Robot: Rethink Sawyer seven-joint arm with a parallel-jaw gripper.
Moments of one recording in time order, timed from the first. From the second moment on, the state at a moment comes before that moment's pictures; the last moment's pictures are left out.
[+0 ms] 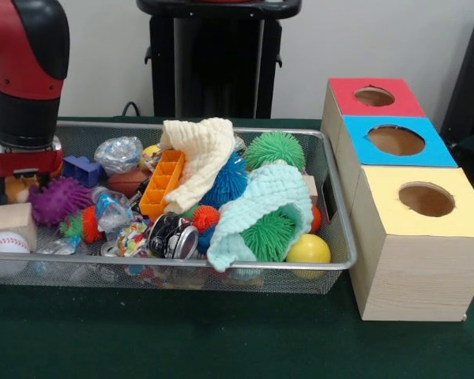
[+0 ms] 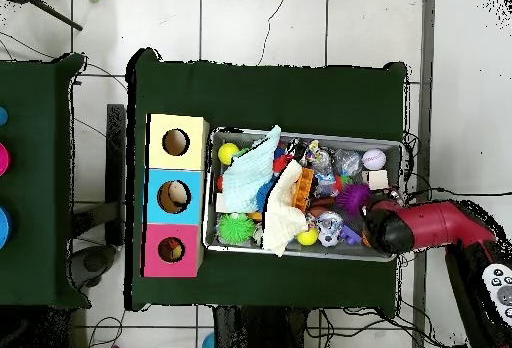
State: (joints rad) arm -0.99 -0.47 0.51 1.57 -1.20 0.49 1.36
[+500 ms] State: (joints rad) arm -0.97 -0.55 0.47 1.63 -1.20 0.49 1.36
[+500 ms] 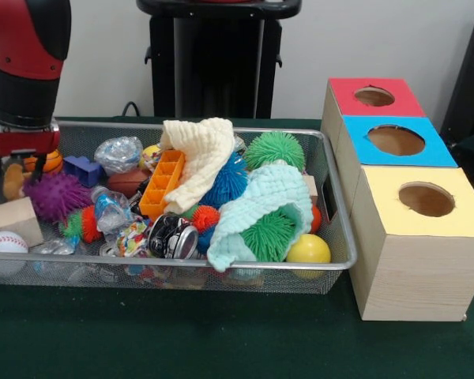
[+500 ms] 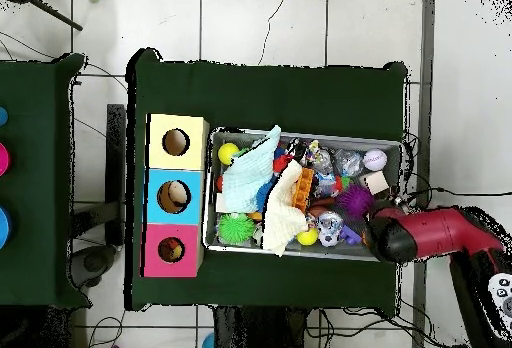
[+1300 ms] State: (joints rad) arm -0.90 -0.55 0.38 1.66 -1.30 0.49 1.36
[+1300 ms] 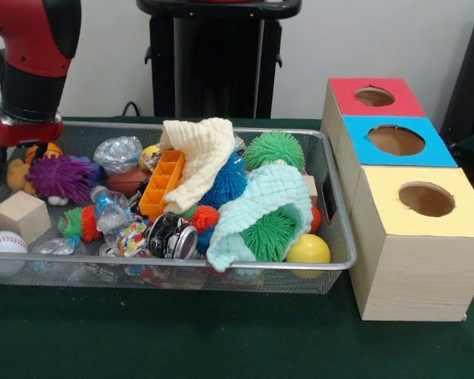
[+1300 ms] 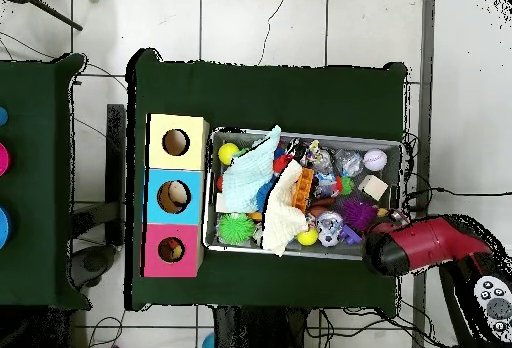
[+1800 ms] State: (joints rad) arm -0.88 -0.54 0.36 1.65 -1.30 0.49 1.36
